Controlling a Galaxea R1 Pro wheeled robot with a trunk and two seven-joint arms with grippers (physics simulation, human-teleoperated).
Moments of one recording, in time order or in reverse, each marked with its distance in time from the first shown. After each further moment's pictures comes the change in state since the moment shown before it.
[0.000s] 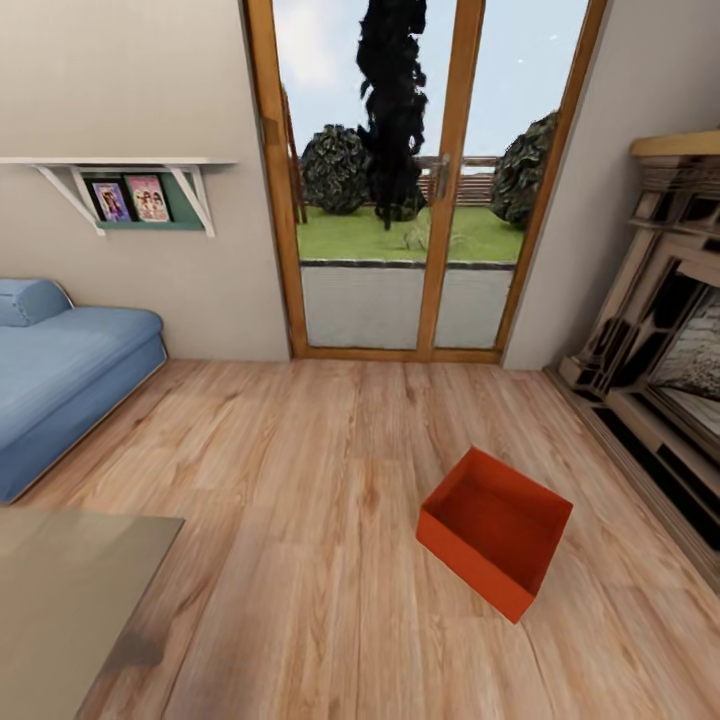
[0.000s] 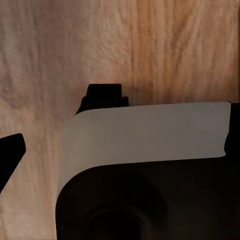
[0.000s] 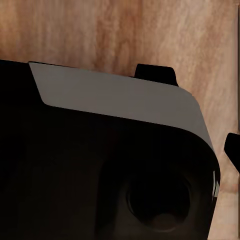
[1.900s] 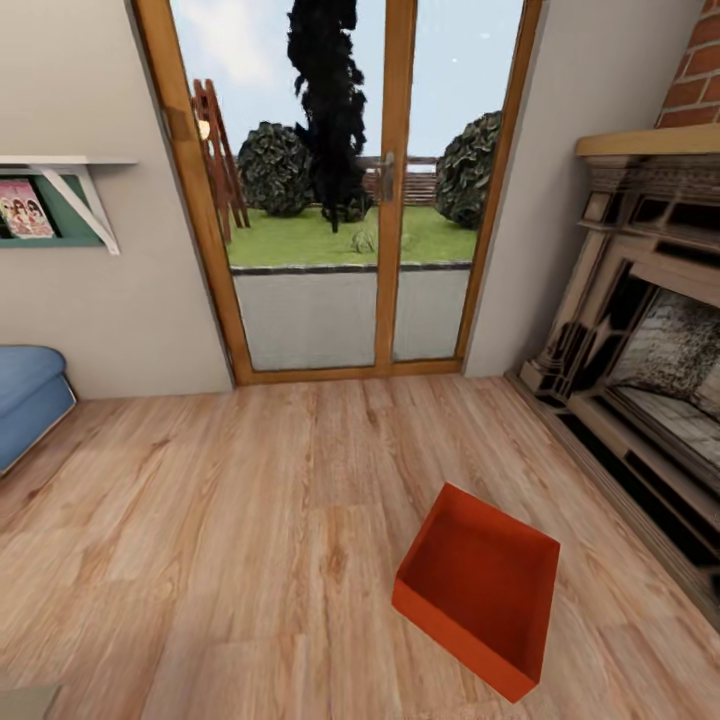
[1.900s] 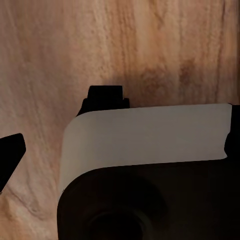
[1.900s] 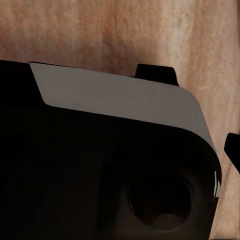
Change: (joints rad) left arm 0.000 0.001 0.000 0.000 0.000 -0.006 0.000; right arm 0.000 0.001 0.000 0.000 -0.002 0.000 -0.001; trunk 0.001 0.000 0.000
